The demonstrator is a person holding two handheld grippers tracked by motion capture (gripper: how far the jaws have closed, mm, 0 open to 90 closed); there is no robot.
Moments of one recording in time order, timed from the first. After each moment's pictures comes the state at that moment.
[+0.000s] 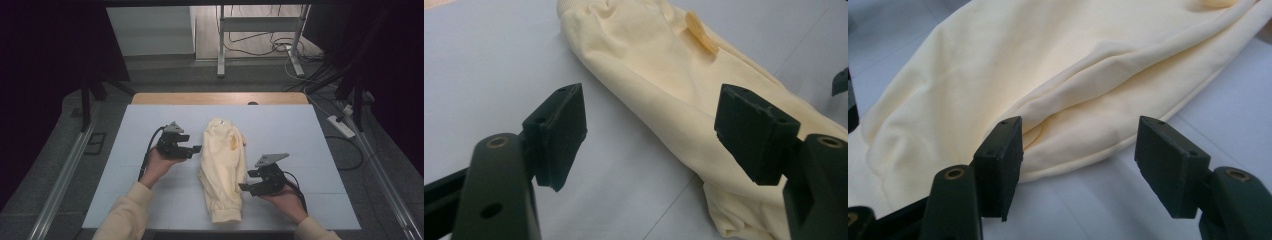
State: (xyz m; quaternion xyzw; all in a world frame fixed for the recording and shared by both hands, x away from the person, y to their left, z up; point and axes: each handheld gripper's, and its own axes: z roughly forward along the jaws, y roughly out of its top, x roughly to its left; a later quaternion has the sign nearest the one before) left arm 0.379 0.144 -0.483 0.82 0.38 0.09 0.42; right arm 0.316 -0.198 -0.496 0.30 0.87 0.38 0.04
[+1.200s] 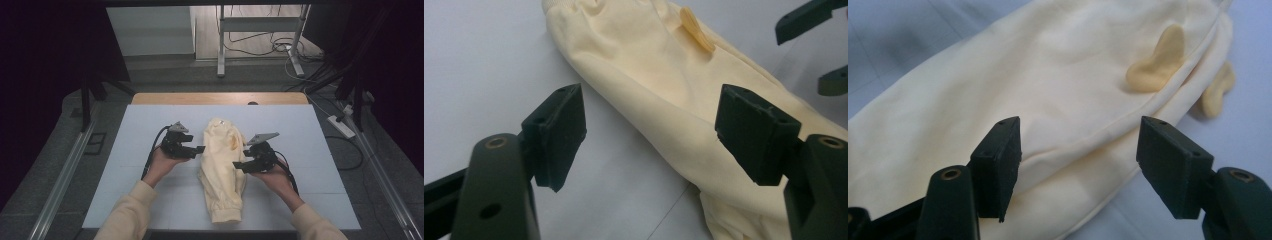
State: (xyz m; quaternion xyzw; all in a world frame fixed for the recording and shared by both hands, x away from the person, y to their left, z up) left arm 0.386 0.133 -0.485 0.82 0.38 0.08 0.41; right arm 0.370 -0.173 -0.481 0.31 0.87 0.37 0.08
